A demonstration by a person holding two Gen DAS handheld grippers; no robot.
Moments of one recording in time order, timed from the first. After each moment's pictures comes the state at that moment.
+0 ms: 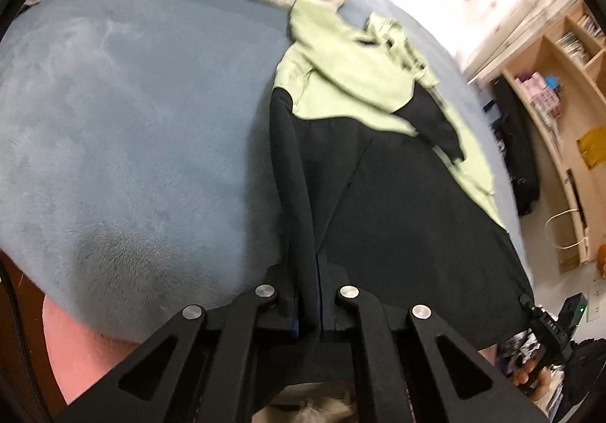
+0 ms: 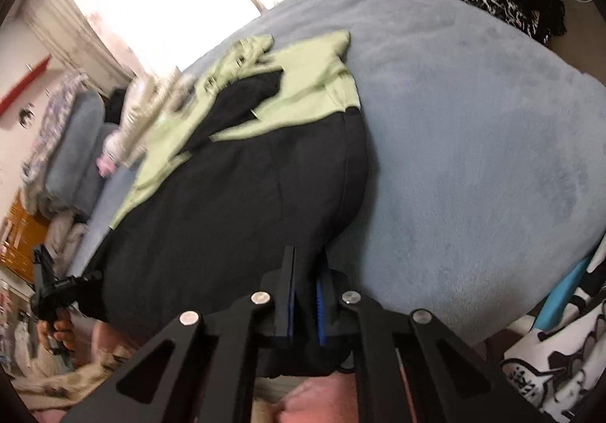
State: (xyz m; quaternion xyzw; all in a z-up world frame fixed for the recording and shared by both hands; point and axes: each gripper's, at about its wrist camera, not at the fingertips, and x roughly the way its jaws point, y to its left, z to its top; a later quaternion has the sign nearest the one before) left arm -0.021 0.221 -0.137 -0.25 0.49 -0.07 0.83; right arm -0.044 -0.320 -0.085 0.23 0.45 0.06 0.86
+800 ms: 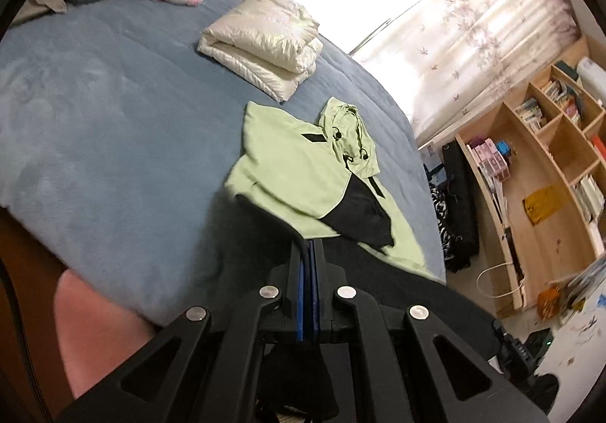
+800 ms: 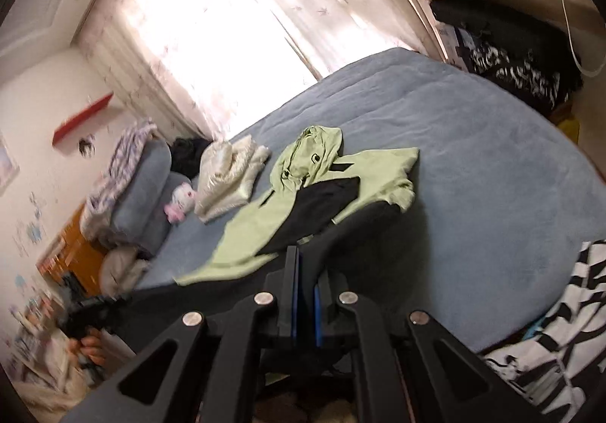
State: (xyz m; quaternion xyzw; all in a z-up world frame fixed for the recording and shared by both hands) left arm -0.060 0.260 -0.017 -0.35 0.40 -0.10 0.84; right arm -0.062 -0.333 0.050 0.27 0.34 0.11 0.89
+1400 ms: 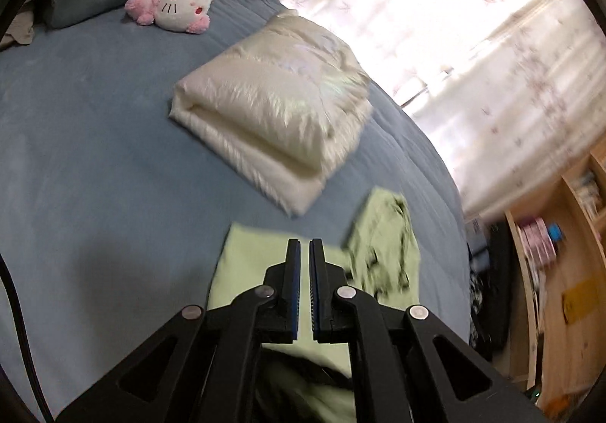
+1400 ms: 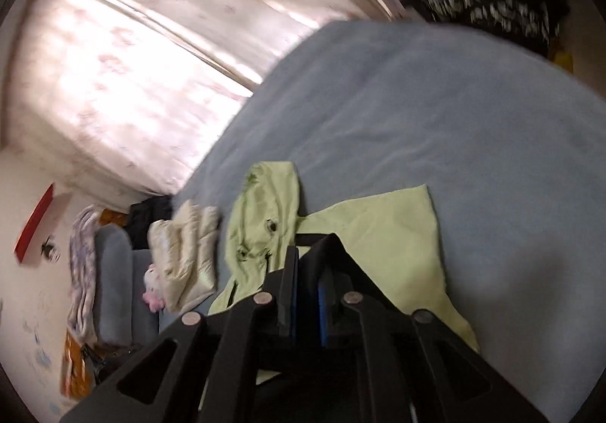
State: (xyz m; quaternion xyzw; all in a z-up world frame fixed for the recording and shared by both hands) left arm 0.243 0.267 -0.034 -0.38 0.37 0.02 0.85; right arm 0.223 -0.378 -0.023 0.39 0.41 0.01 0.82
